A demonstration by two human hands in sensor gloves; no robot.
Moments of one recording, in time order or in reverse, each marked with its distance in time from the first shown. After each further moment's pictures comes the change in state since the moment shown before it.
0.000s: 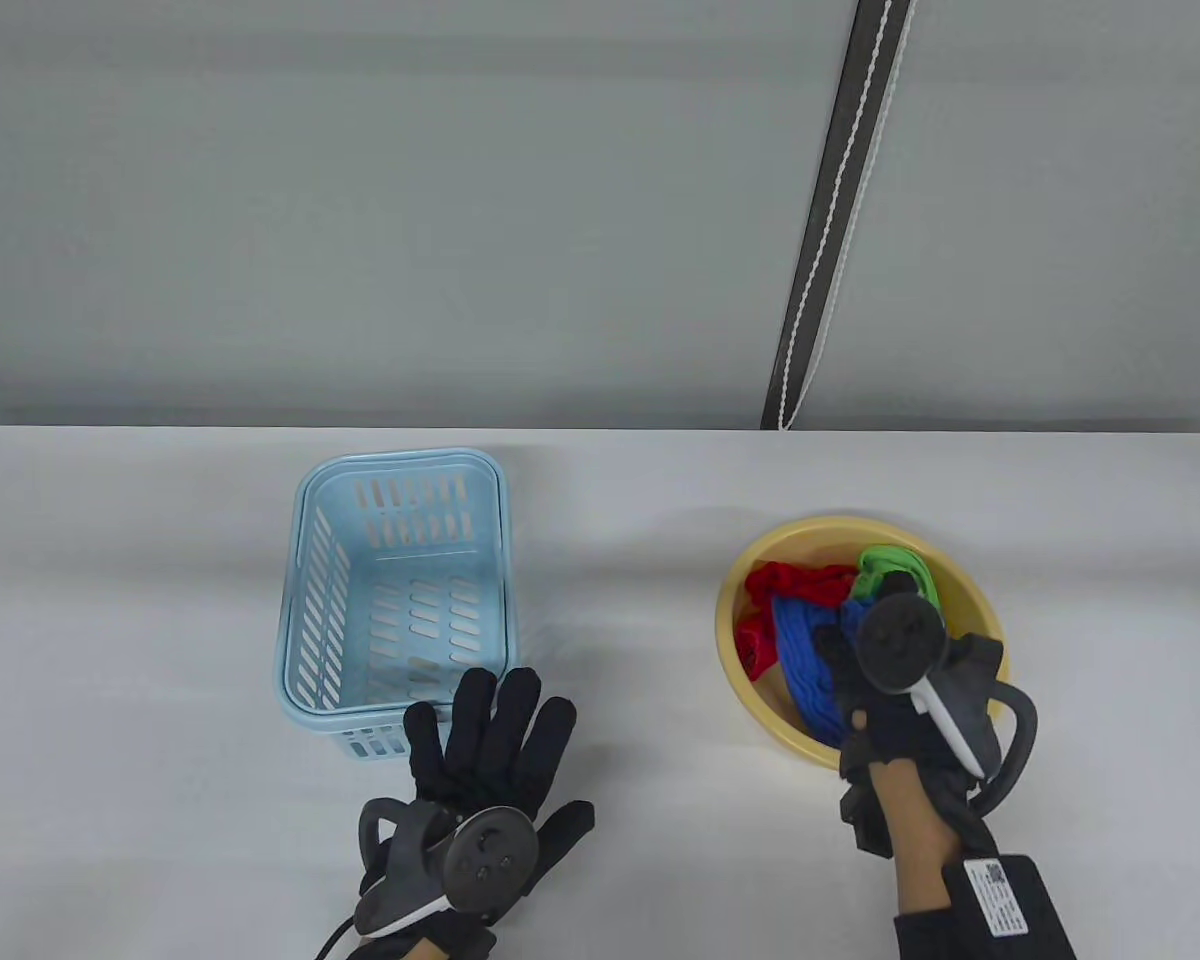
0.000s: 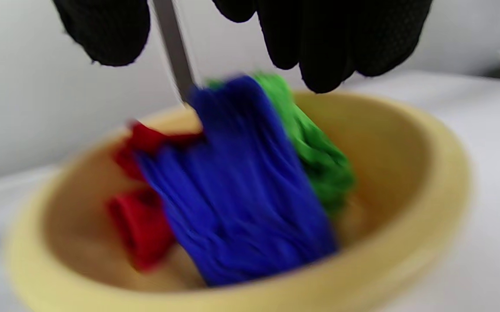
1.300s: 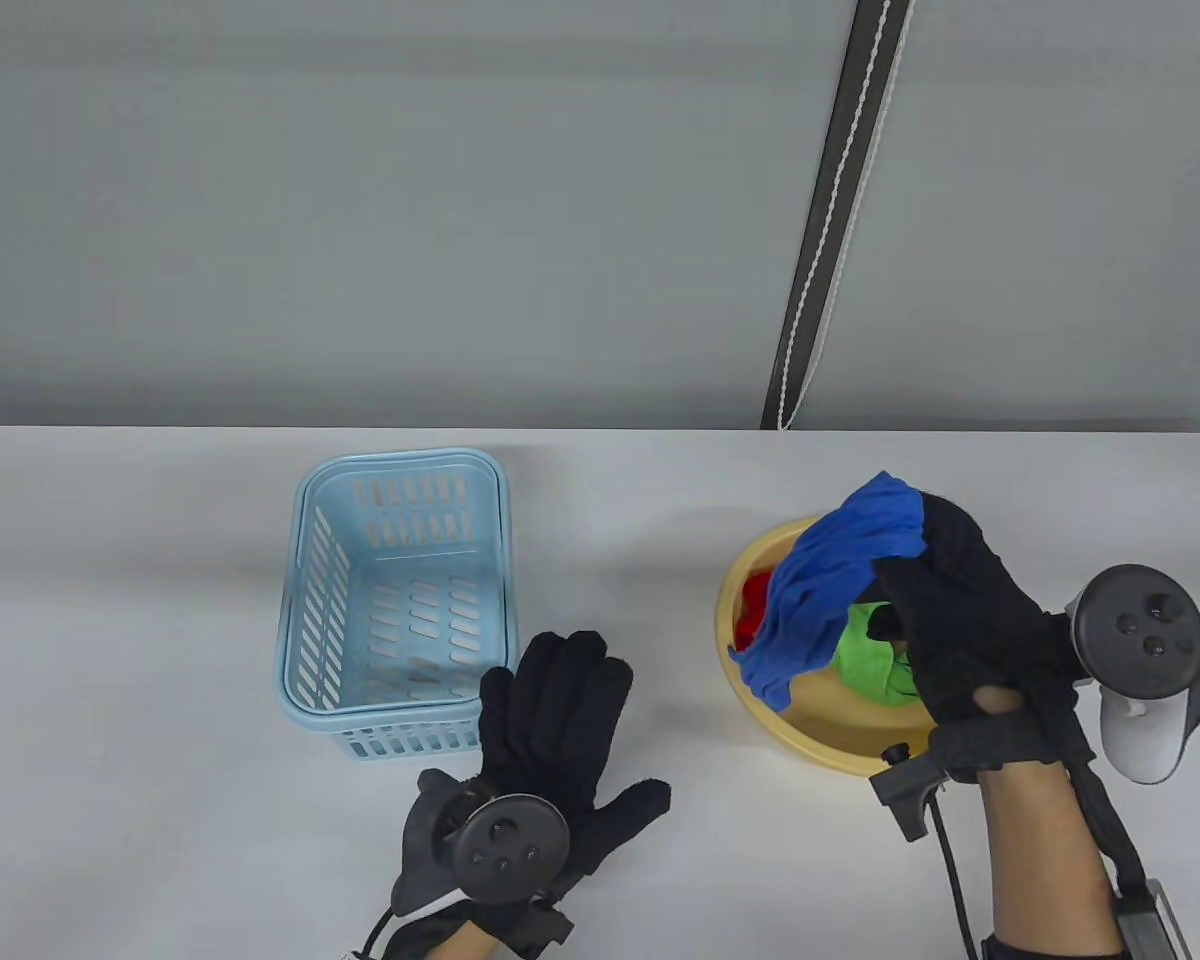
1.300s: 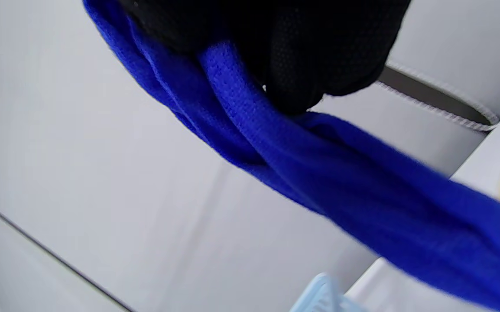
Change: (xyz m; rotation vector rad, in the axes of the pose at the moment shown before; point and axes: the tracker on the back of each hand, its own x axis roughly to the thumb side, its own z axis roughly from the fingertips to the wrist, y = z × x) left_hand 0.047 0.048 -0.025 0.263 -0.167 0.338; right_hand 0.000 -0.113 0.093 -0.084 -0.714 -0.995
